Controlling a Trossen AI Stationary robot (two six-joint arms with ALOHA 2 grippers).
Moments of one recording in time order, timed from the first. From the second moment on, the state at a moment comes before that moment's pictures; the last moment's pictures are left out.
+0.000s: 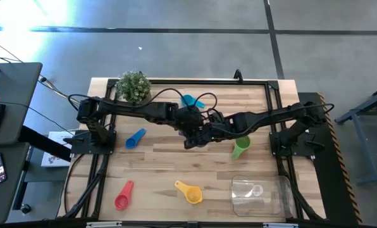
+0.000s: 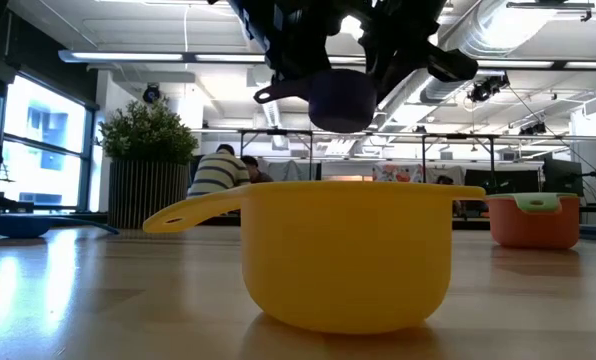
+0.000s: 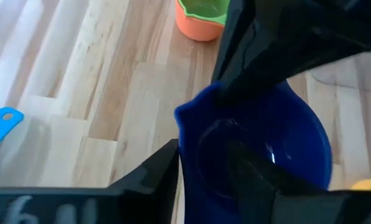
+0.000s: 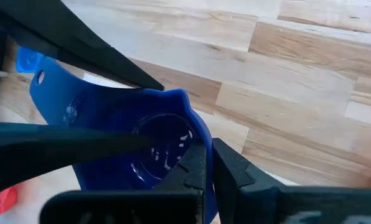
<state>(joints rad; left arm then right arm) 0.02 1.80 1.49 -0.58 0.03 -0.12 0.13 1.63 1.38 -0.86 0.26 1.39</state>
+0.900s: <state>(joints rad) 0.06 1.73 1.49 -0.64 0.08 -0.12 0.06 1.58 1.37 -1.15 0.15 1.00</state>
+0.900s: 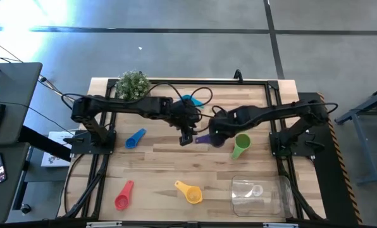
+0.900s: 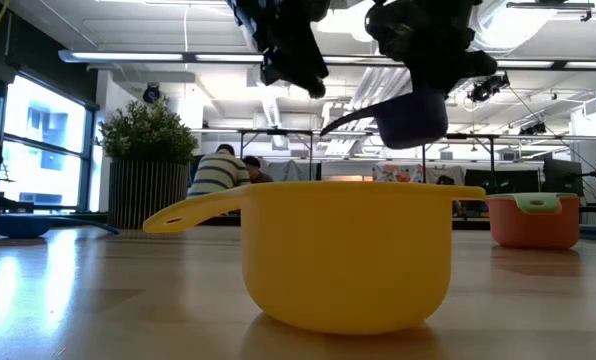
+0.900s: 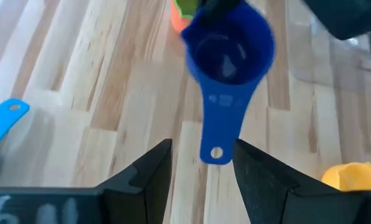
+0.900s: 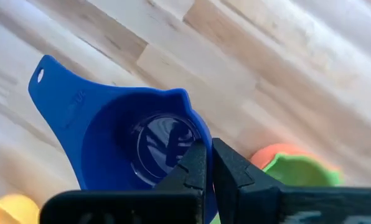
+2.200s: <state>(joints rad) 0.06 1.73 1.49 -0.62 0.08 -0.47 -0.27 1.08 0.87 -0.96 -0.24 -0.11</state>
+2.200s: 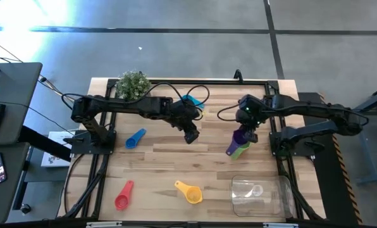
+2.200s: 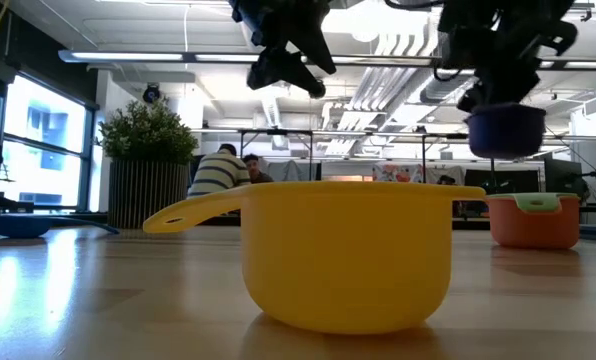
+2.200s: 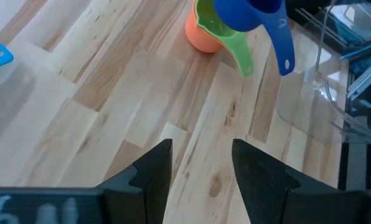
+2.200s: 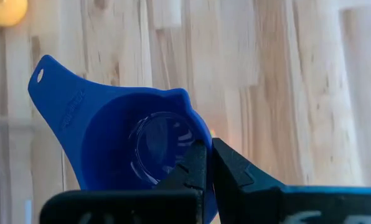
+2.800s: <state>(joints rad) 0.06 1.73 1.49 -0.48 0.08 -0.50 -0.28 1.05 0.75 -0.91 -0.19 -0.12</state>
